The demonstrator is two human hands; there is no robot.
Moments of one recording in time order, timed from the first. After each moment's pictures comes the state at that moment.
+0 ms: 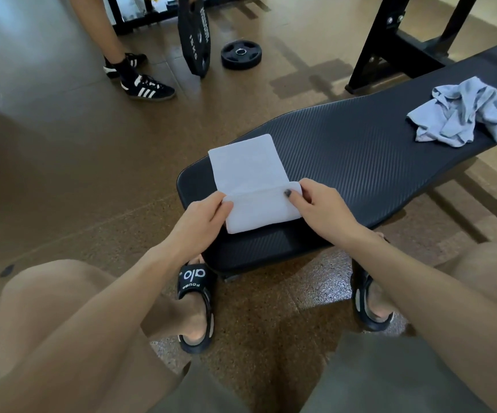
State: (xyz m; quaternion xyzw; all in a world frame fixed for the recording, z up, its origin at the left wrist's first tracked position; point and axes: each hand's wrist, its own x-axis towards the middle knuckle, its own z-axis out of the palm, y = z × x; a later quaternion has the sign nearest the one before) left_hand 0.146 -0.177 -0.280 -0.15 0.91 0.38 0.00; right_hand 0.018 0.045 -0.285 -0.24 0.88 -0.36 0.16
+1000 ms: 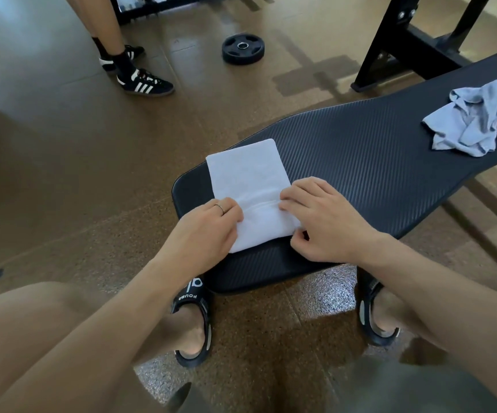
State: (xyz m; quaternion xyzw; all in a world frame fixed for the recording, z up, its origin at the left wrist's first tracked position) left_hand 0.129 -0.186 -0.297 0.08 0.99 0.07 -0.11; right_hand -0.005 0.042 -0.283 -0.57 0.82 -0.07 -0.06
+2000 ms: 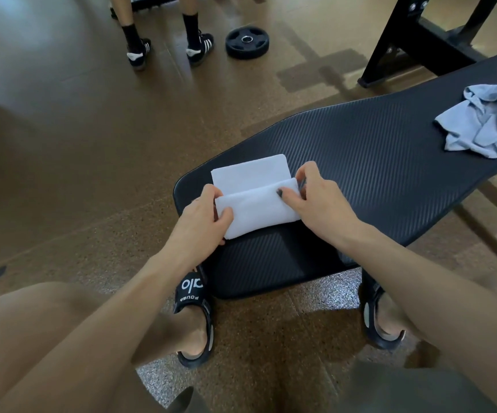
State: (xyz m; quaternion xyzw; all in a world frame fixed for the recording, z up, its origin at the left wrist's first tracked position) left_hand 0.116 -0.192 -0.285 -0.24 0.89 0.39 0.02; right_hand -0.018 0.005 -0.289 -0.26 0.89 -0.35 0.15
